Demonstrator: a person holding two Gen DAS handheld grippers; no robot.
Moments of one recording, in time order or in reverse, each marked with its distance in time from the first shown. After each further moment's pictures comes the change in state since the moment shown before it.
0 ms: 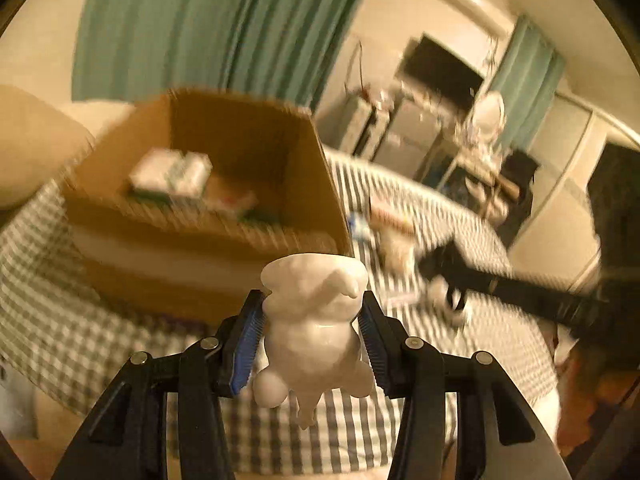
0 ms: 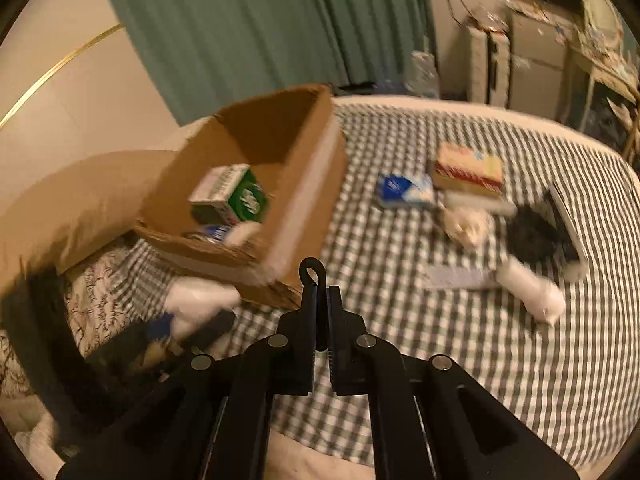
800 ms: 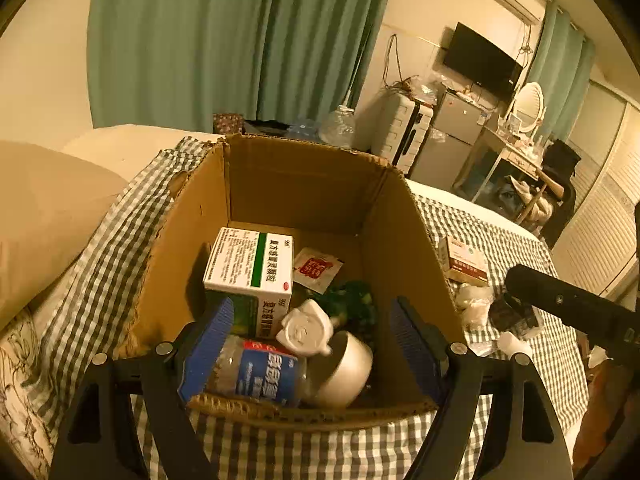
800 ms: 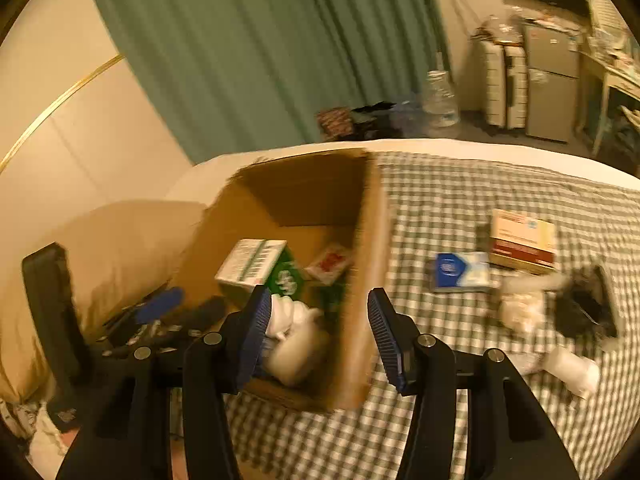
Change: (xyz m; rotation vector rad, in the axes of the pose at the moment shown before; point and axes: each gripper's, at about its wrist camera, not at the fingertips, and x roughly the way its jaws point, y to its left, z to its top) left arm 0.038 0.057 0.095 0.042 0.068 0.151; right arm 0.032 0.004 0.070 0.076 -0.077 0.002
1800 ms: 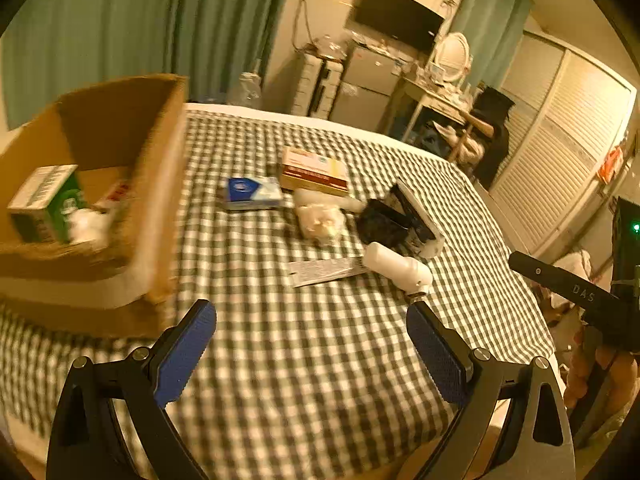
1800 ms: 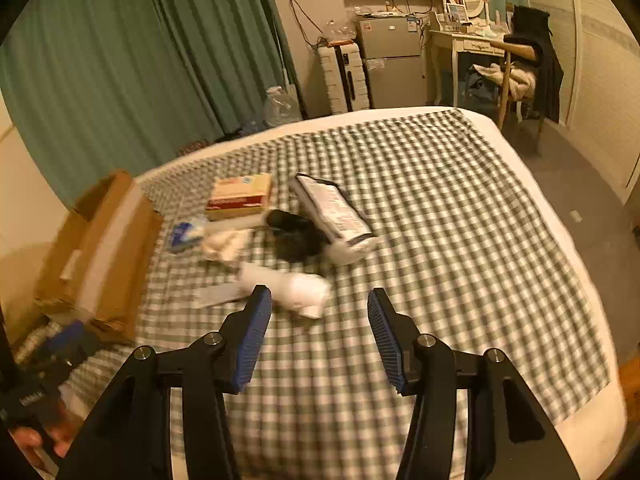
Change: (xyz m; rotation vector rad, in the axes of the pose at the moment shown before) left arm 0.022 -0.191 -0.099 0.154 0.101 -0.221; right arm -0.125 -0.243 -0.104 0.199 -0.068 -0.361
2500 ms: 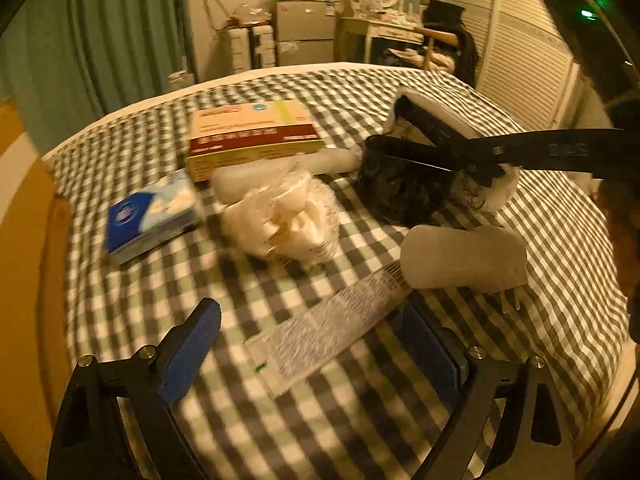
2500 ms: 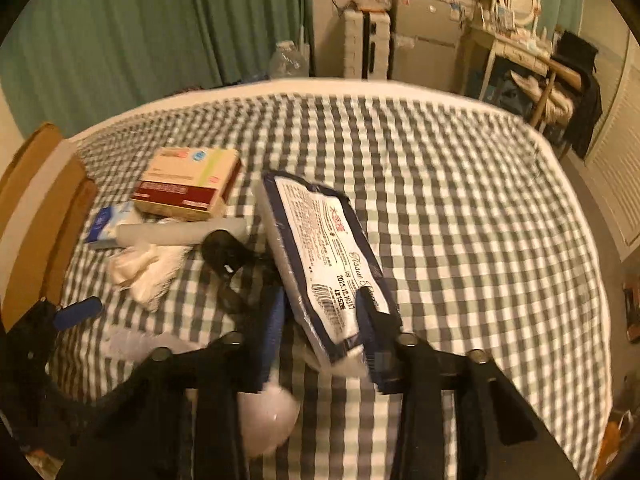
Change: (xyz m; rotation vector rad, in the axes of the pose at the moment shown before) left arm 0.166 -0.021 0.015 0.368 0.115 0.005; right arm 0.161 0.013 0.054 -0.134 0.144 -0.041
